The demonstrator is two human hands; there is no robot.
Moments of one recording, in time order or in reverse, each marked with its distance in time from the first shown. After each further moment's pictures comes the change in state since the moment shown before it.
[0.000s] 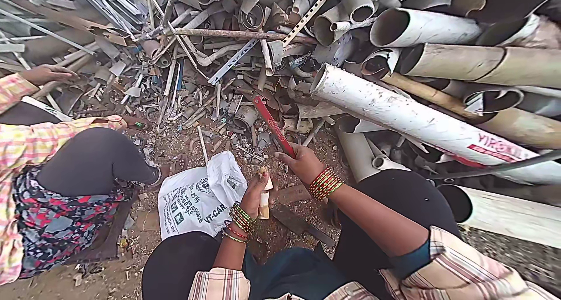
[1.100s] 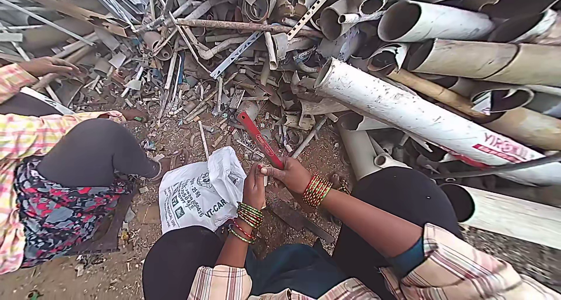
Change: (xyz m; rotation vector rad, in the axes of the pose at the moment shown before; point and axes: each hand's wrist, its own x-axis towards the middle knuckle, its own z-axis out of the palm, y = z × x) left_hand 0.007 -0.012 -0.002 0.606 0.347 0.301; right_hand -0.009 0.003 0.031 0.242 -0.262 0.010
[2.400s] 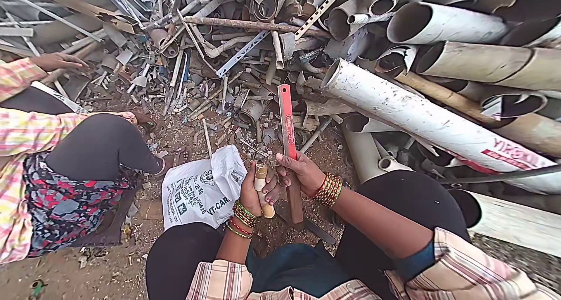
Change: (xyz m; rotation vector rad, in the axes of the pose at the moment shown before) left_hand 0.005 -0.011 -0.013 -1.230 -0.576 -0.172; right_hand -0.006 0.001 0.002 0.720 -0.062 -0.174
